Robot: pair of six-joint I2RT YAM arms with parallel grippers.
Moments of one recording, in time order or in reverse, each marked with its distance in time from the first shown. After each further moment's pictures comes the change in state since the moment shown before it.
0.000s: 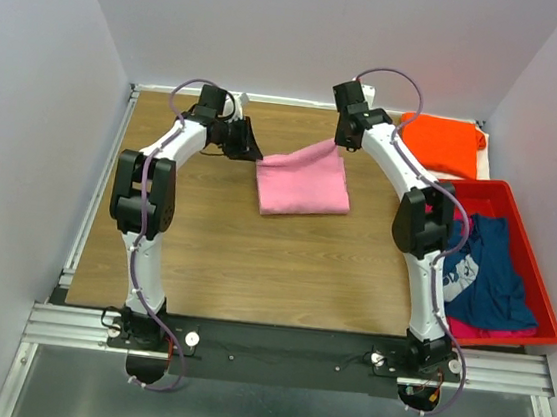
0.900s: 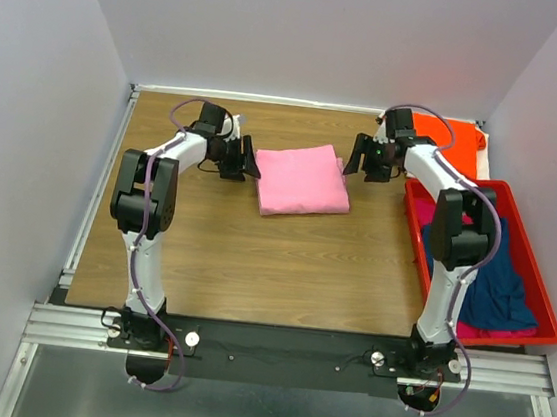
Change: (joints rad) left arm 0.002 0.015 -0.131 0.024 -0.047 0.038; right arm -0.219 -0.192 -0.488 0.179 -0.642 -0.112
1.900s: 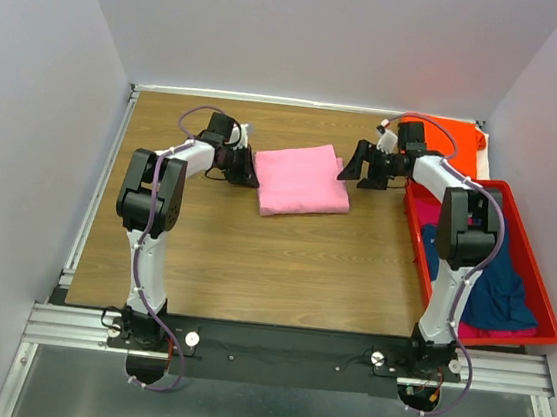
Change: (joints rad) left arm -0.045 0.031 -0.066 0.094 -0.024 0.018; right arm -0.091 -0.027 -0.168 0.184 -0.404 -0.064
